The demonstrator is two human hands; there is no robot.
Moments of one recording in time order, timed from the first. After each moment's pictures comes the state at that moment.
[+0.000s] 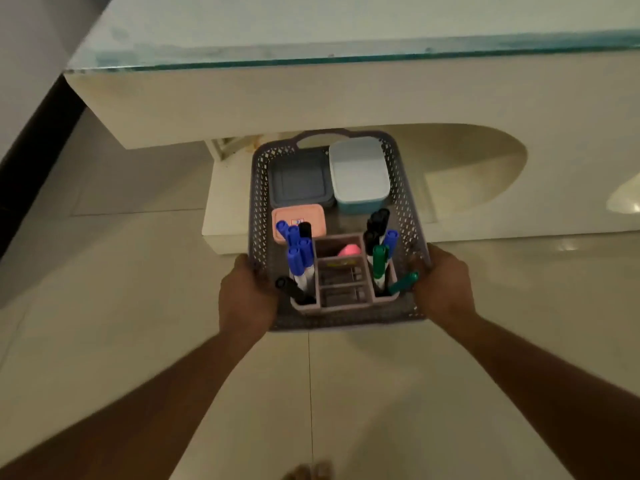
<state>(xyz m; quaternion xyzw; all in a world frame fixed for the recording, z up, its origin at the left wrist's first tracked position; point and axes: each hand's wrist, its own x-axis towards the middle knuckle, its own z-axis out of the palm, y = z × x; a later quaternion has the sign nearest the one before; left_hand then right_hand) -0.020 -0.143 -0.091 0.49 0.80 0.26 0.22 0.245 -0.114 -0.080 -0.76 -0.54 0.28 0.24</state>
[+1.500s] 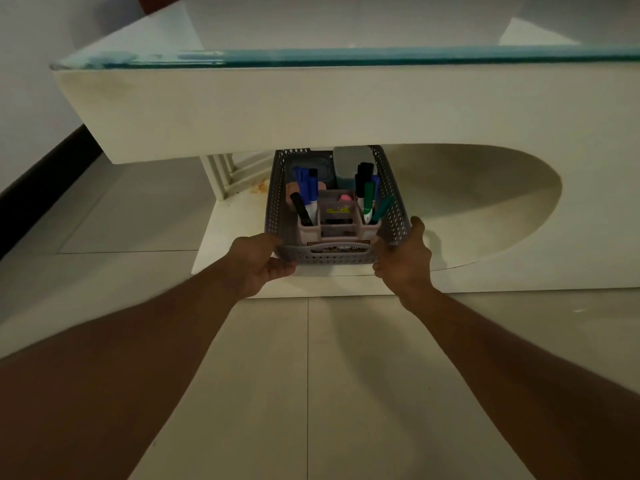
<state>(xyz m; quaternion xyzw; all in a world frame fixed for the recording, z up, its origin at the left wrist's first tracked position) -0.032 -0.014 -0.099 0.20 0.63 0.44 0.61 0.187 -0.004 -0.129 -0.68 -0.48 0.35 0.43</state>
